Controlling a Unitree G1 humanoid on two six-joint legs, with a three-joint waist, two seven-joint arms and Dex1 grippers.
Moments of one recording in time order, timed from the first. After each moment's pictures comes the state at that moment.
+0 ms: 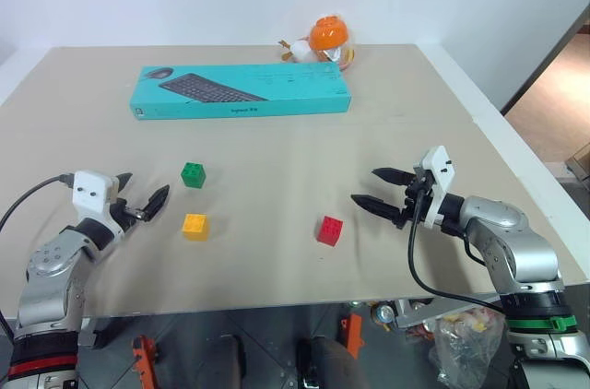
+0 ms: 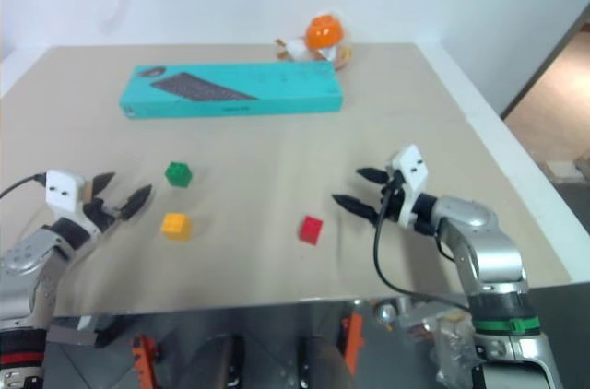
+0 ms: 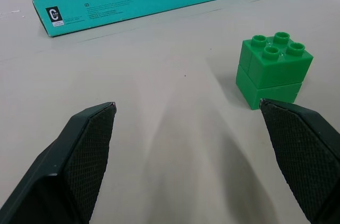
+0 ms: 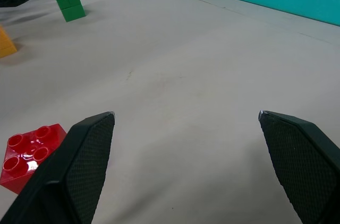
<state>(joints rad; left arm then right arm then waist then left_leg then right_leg) -0.15 0.53 0.32 0.11 -0.36 0.13 -0.60 -0.37 -0.64 -0.08 -0.01 0.43 0.45 0.91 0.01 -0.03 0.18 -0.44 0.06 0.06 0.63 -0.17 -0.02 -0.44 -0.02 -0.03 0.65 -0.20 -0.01</state>
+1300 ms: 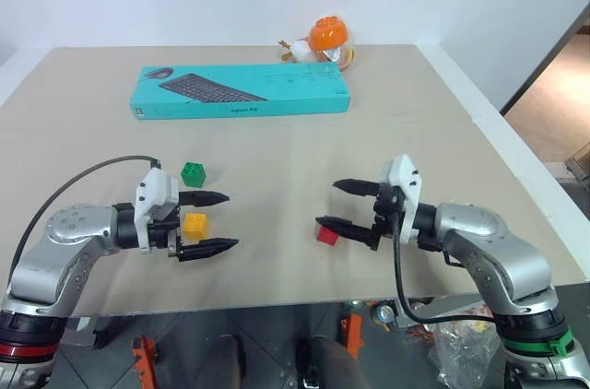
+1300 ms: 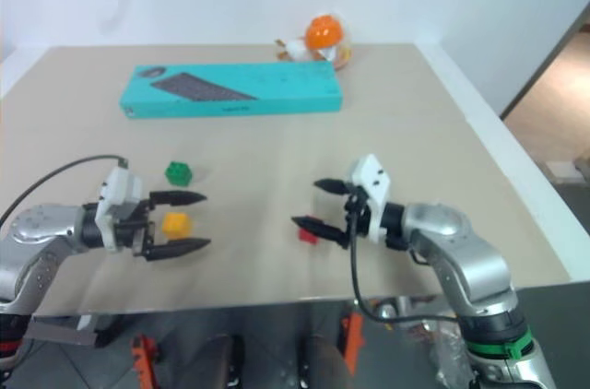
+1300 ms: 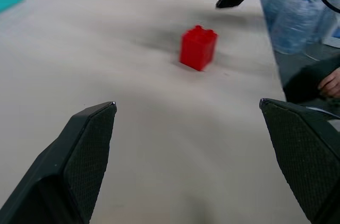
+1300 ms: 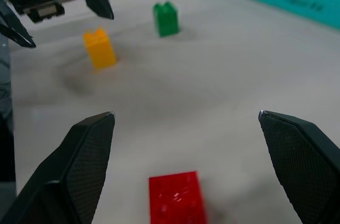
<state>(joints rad) -0.22 0.76 0.05 -0.21 -0.57 0.35 -1.21 -0.30 -0.63 0.05 -0.36 0.50 0.61 0.86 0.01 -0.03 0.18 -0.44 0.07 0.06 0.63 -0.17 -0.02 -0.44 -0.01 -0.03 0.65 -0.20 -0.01</state>
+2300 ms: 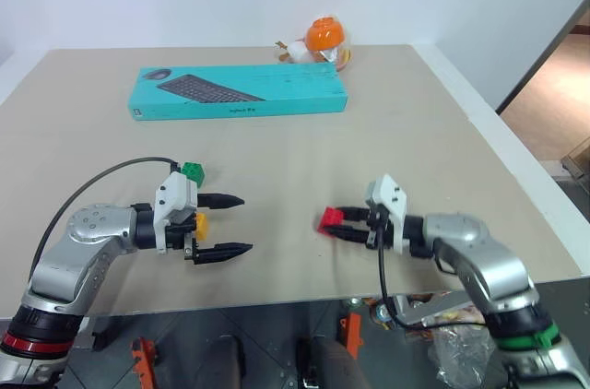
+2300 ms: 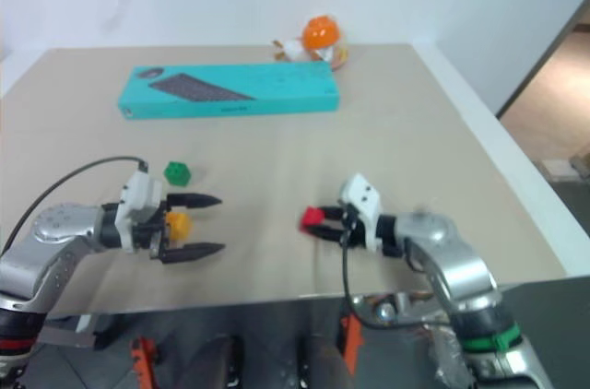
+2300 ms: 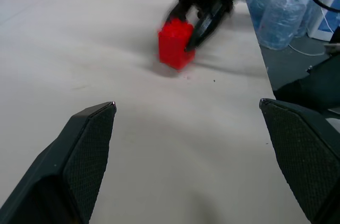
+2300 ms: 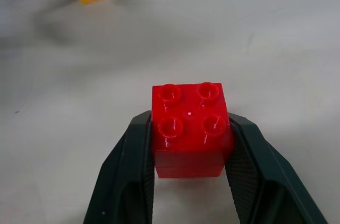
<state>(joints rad) -0.24 0.72 0.00 -0.23 -0.53 0.33 -1.19 -0.44 -0.65 0.14 -0.14 0.38 0.52 1.01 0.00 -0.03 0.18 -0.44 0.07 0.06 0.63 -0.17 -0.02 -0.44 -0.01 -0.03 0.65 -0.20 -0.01</state>
